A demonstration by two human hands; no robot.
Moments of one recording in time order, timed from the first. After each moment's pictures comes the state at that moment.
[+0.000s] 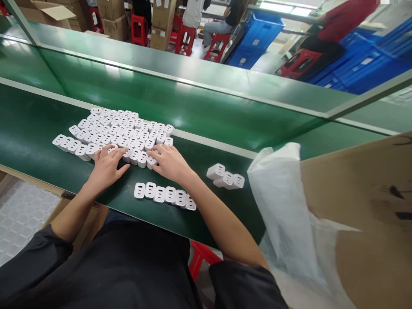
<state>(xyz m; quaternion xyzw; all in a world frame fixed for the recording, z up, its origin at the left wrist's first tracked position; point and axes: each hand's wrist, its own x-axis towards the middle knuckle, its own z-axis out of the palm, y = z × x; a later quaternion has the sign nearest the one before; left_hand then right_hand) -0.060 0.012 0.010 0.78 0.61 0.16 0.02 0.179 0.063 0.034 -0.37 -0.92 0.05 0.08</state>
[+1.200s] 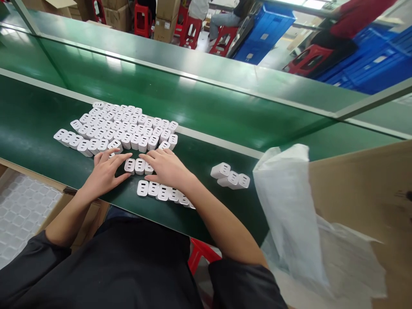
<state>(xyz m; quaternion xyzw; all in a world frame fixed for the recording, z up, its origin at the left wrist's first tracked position) -0.076 -0.010 0.006 0.82 0.54 0.18 0.05 0.159 0.044 0.050 -0.33 -0.94 0.10 0.02</state>
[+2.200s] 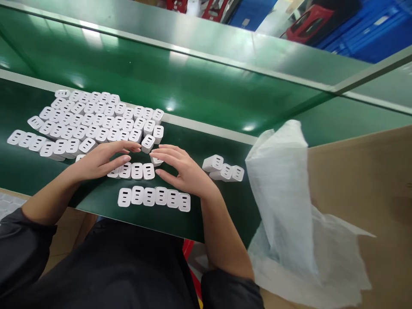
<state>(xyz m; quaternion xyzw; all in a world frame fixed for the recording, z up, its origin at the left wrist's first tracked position) -0.031 0.066 0.045 0.83 0.37 0.19 0.37 0.242 0.039 0.035 -0.36 -0.86 0.27 0.24</state>
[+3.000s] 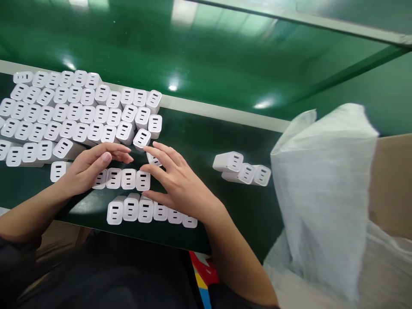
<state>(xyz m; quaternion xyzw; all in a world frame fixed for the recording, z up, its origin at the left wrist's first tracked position) -0.020 0.065 0.014 0.67 0.39 0.28 0.57 0.234 0.035 0.014 -0.38 -0.89 0.21 0.17</state>
